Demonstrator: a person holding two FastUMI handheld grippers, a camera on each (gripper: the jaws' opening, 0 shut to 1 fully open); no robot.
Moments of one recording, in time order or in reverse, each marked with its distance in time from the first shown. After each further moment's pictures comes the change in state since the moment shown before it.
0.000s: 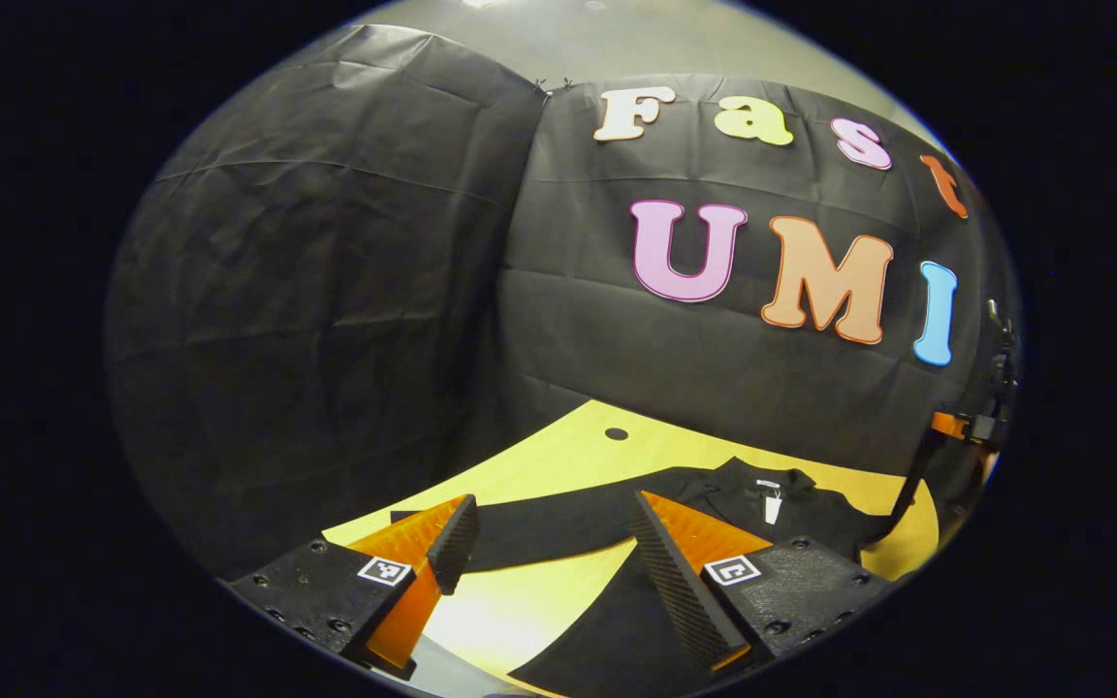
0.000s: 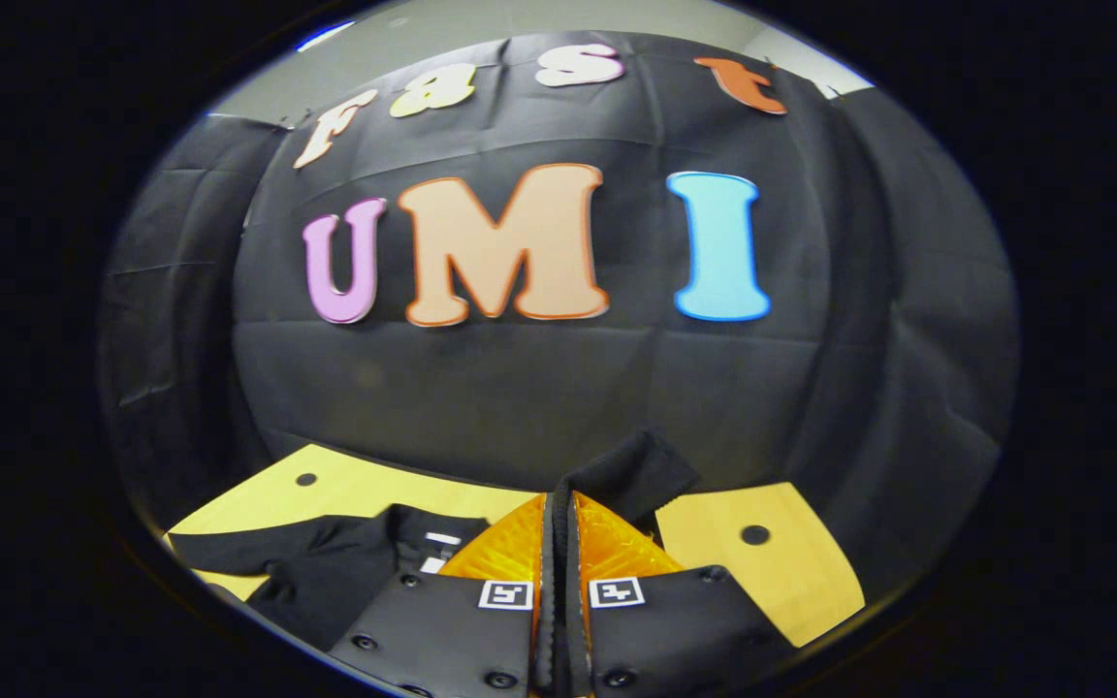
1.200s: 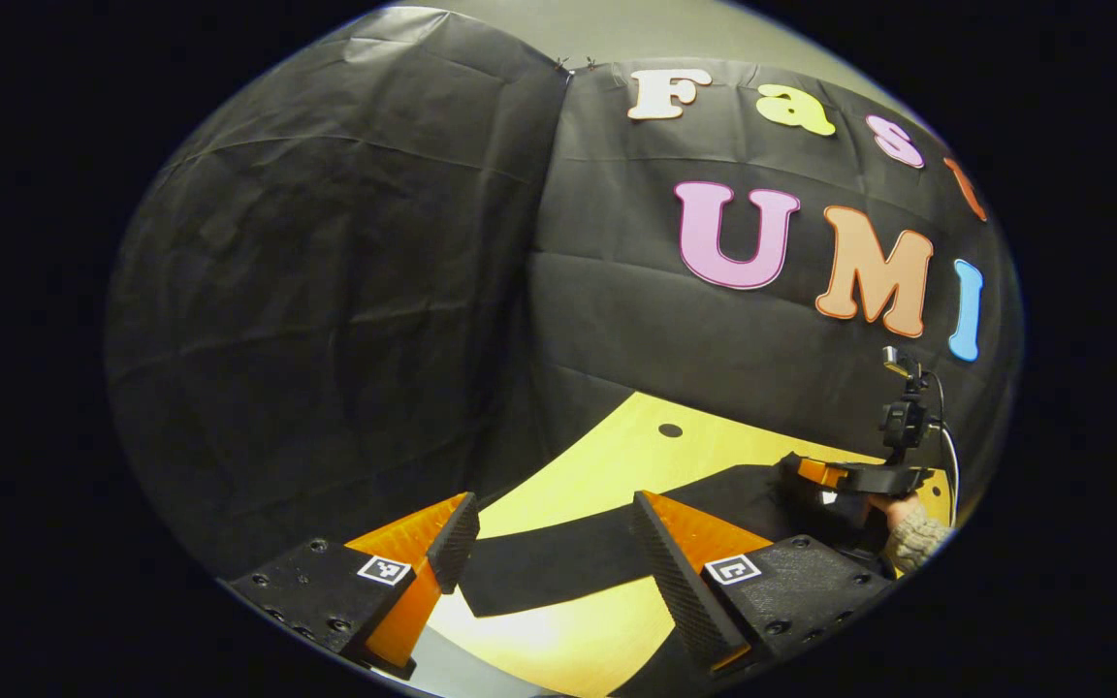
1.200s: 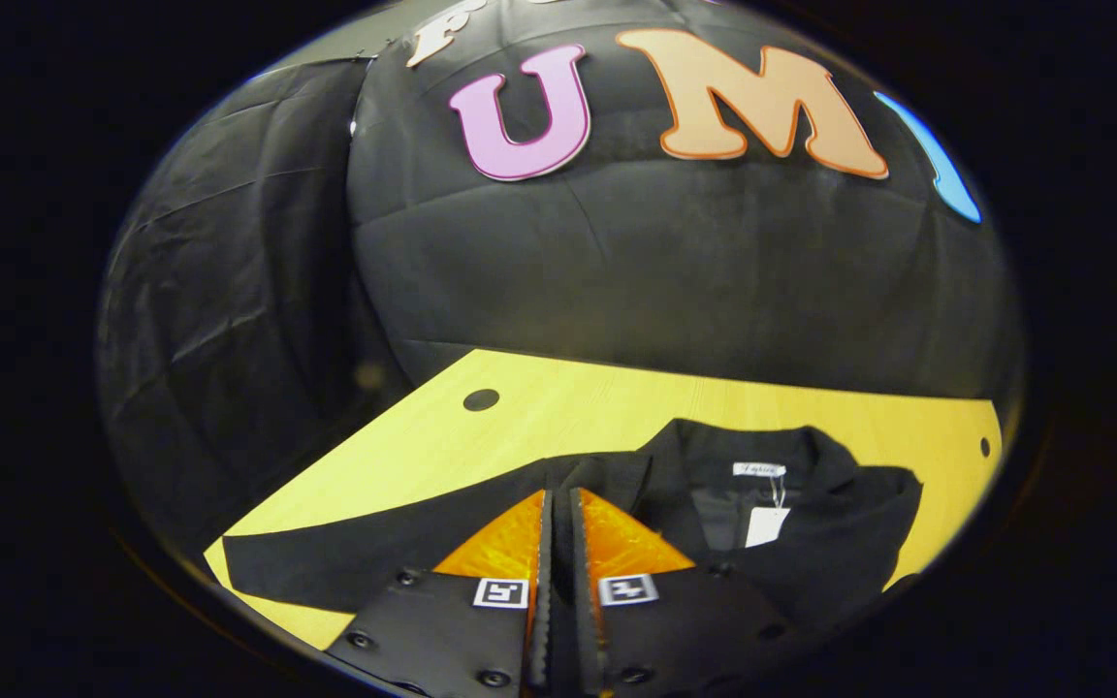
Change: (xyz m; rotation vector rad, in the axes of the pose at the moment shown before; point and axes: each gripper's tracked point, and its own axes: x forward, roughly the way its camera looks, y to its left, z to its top) left arm 0.060 0.093 0.004 0.028 0.089 0.037; right arm 0.108 0.284 -0.151 0.027 0.318 0.345
